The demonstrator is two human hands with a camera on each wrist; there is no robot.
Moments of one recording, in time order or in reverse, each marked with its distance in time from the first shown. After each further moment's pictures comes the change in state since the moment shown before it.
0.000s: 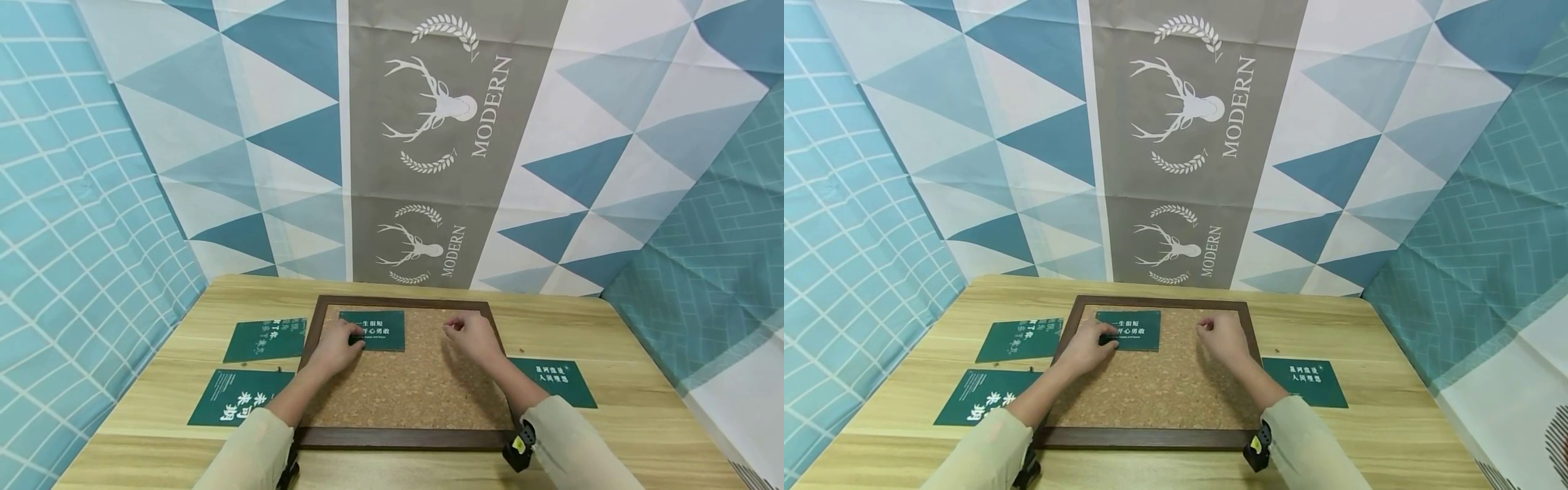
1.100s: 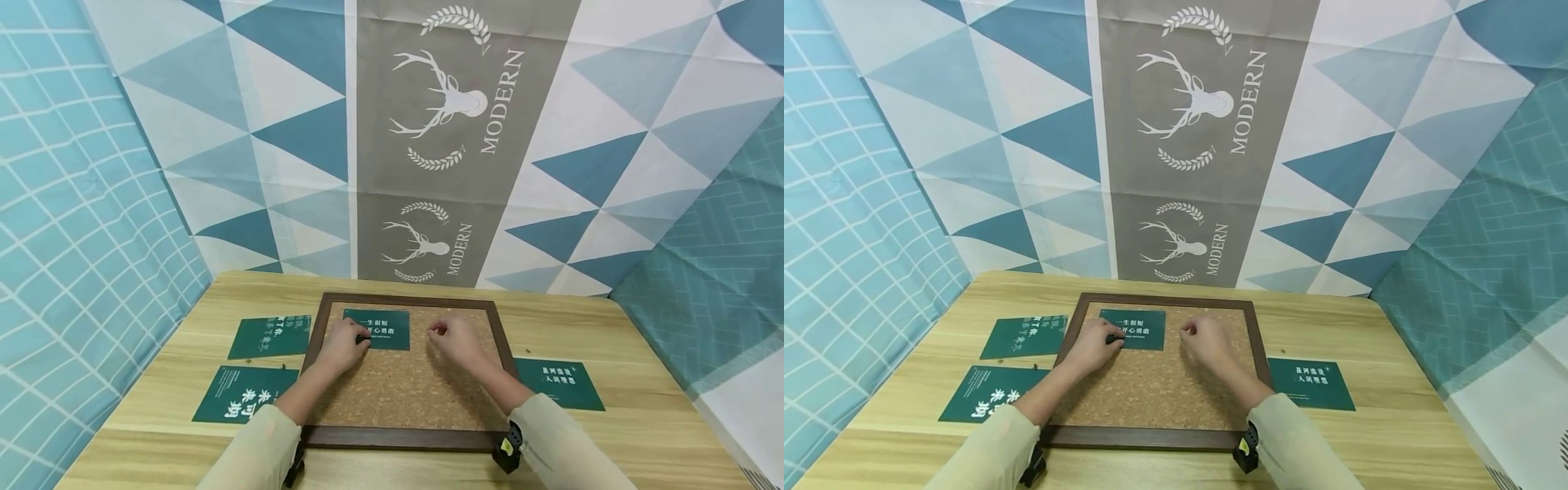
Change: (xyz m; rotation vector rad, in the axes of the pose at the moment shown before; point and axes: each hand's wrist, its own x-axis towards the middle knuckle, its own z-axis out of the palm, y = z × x) left_hand 0.001 0.005 0.002 0.079 -0.017 -0.050; right_hand 0.003 -0.022 0.028 -0.069 -0.056 -0.086
